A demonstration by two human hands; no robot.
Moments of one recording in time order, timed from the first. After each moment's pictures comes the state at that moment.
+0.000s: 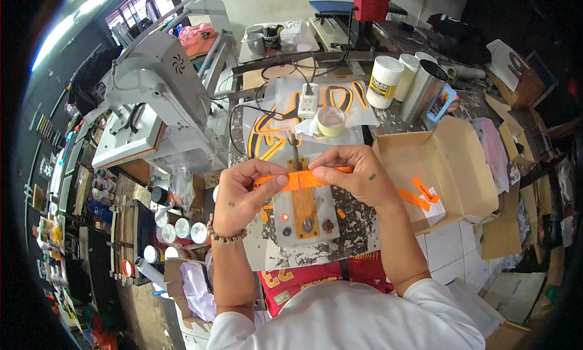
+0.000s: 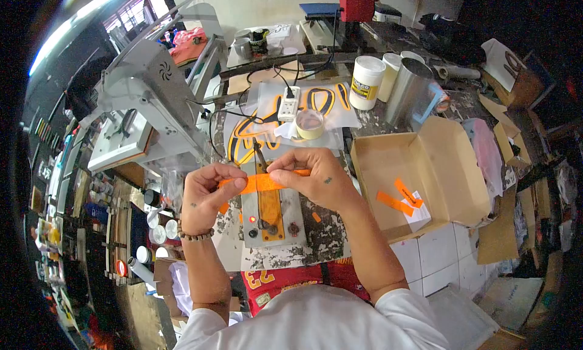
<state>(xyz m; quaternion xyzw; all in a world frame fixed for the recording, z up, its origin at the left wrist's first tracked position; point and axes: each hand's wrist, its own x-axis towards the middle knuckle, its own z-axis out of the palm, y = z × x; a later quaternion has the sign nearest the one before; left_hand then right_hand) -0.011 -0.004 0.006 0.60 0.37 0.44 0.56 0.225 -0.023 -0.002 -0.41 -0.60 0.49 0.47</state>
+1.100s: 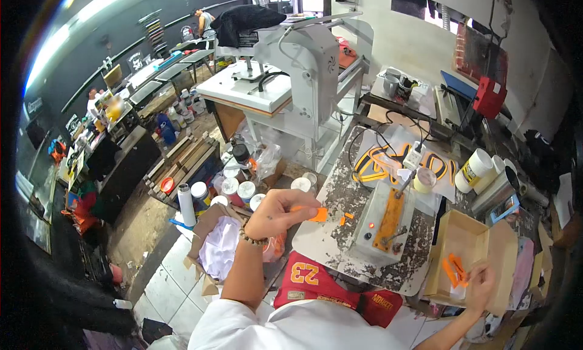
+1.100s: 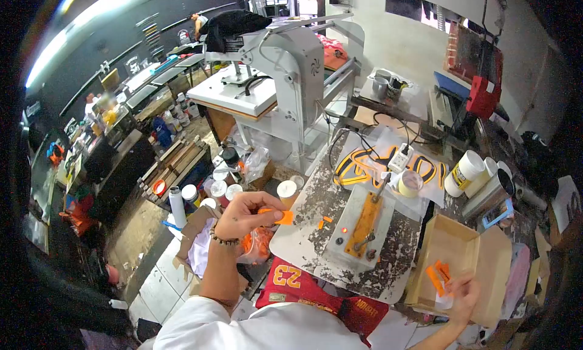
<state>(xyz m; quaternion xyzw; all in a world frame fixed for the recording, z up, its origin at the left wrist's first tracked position) -0.138 -0.100 -0.012 0.62 0.44 0.52 0.40 0.383 -0.150 -0.042 -0.56 -0.56 0.31 0.53</state>
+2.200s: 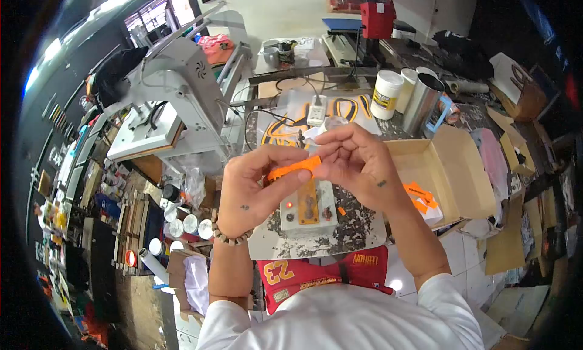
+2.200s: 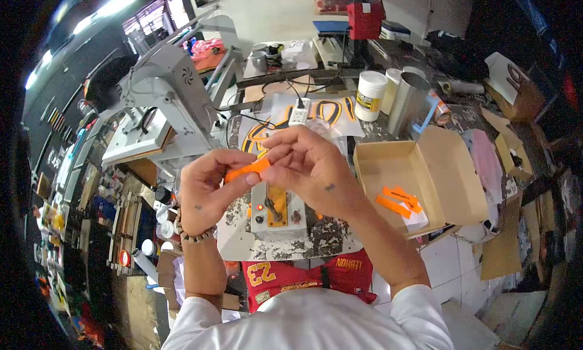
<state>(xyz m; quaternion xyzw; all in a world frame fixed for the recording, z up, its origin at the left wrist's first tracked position) 0.006 -0.054 0.063 0.72 0.28 0.50 0.39 0.213 -0.066 0.057 -0.31 -0.66 0.42 0.54</state>
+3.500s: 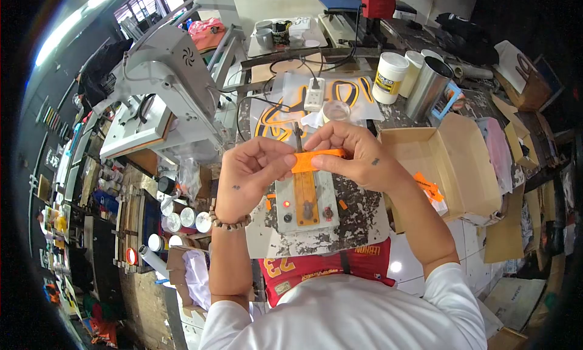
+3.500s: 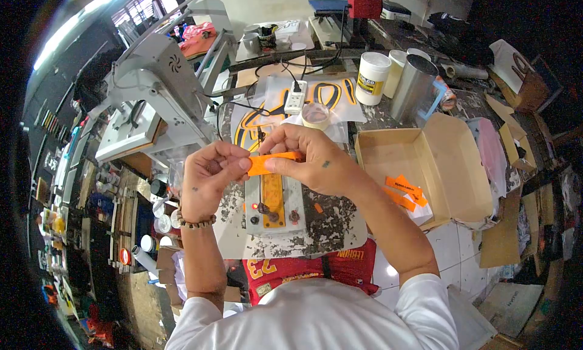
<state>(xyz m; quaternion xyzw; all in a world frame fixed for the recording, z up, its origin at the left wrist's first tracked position) 0.002 -0.014 0.028 0.62 0.32 0.46 0.54 0.227 -0.023 0.031 -0.33 -0.66 0.53 0.42</state>
